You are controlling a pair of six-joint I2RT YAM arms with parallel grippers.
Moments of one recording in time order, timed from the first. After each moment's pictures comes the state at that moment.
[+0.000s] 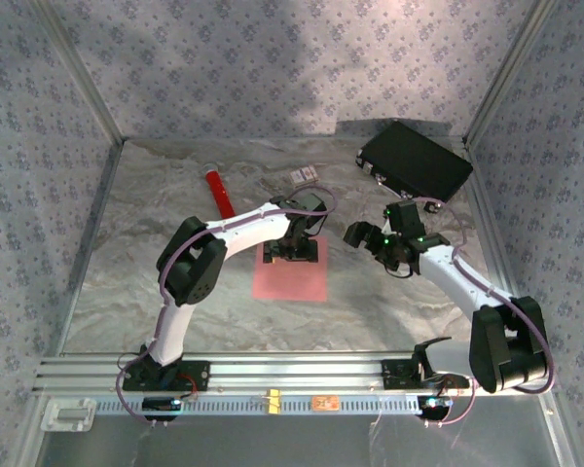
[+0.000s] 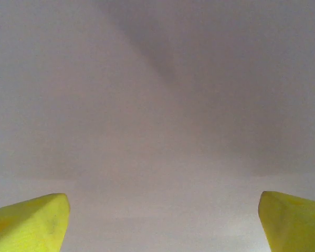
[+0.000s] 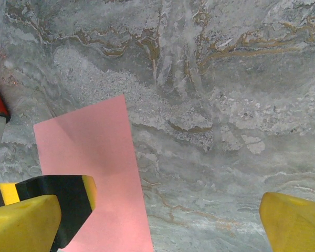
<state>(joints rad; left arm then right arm) -0.84 2.10 1.62 -0.98 -0.06 -0.81 0.27 1.28 0.75 -0.40 -0.28 0.72</state>
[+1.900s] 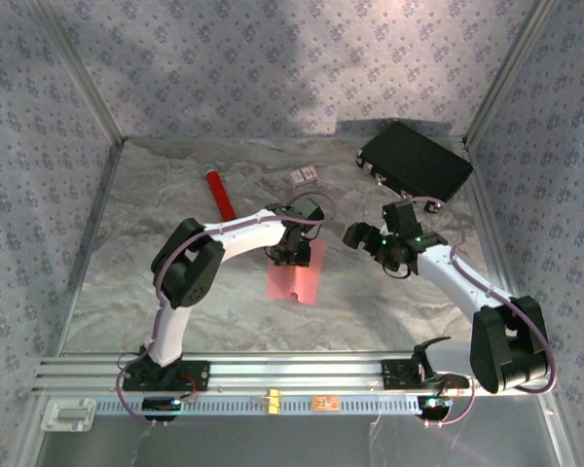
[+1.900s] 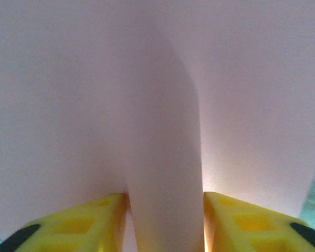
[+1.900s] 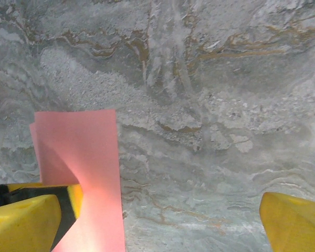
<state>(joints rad) -0.84 2.04 1.48 -0.80 0.00 -0.72 0.30 1.27 0.76 -0.44 -0.20 0.72</state>
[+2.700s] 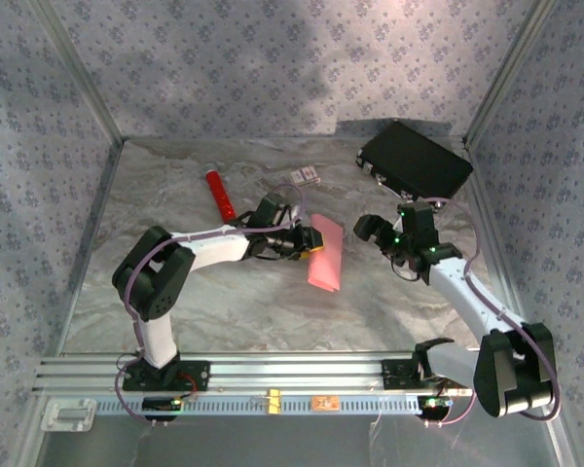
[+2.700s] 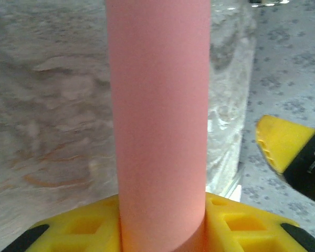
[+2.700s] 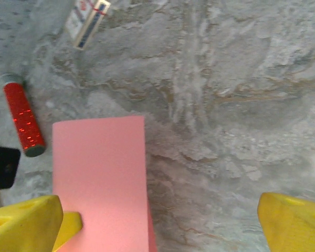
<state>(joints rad) -0.71 1.83 1.05 0.08 0.58 -1.06 0.21 1.13 0.67 -0.27 -0.28 0.75</state>
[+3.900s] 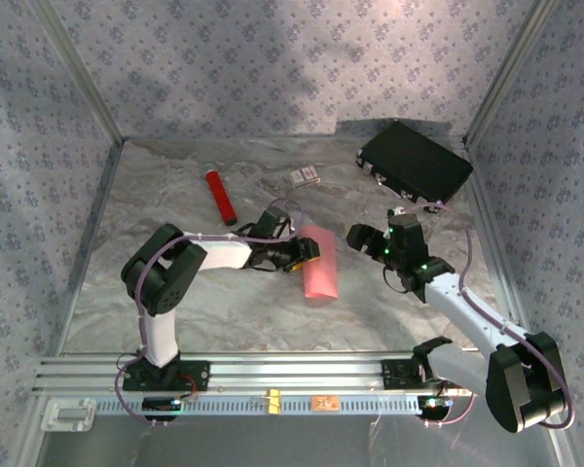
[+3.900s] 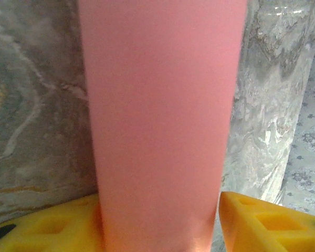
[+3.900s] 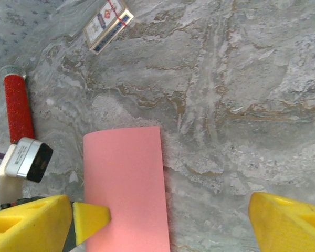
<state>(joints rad) -0.73 1.89 0.99 0.07 0.46 -1.00 0.35 1.07 0.57 -0.15 -0.08 0.70</state>
